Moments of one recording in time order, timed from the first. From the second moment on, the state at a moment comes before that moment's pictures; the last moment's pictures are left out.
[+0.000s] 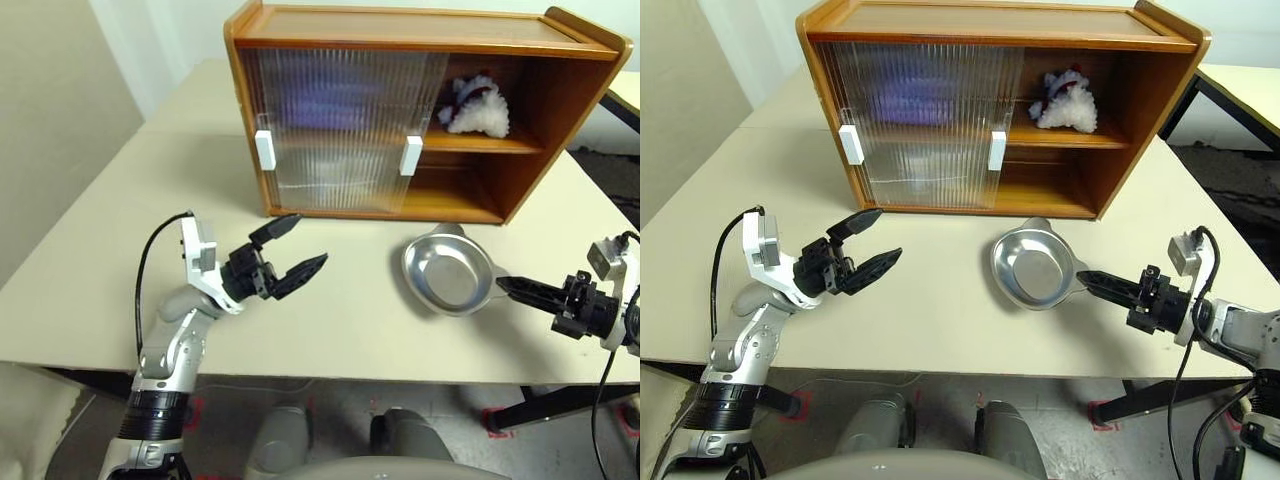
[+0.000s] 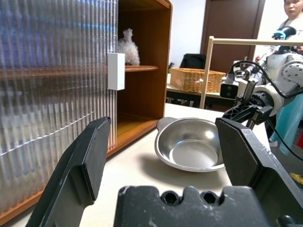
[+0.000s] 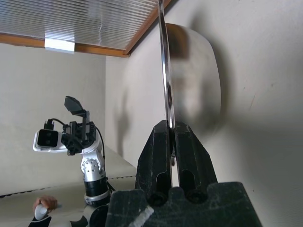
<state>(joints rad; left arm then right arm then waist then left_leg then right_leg) -0.11 0.33 0.04 -0.06 -0.59 0.02 -1.05 -0.14 -0.69 -0.59 0.19 0.92 1.50 0.83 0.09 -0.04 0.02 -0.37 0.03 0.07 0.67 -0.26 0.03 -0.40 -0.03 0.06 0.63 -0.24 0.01</state>
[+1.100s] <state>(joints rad) -0.11 0.34 0.04 -0.06 -0.59 0.02 -1.05 -0.44 -0.34 -0.87 0.42 0.97 1.14 0.40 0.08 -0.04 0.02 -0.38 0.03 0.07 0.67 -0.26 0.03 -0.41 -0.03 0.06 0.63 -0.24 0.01</state>
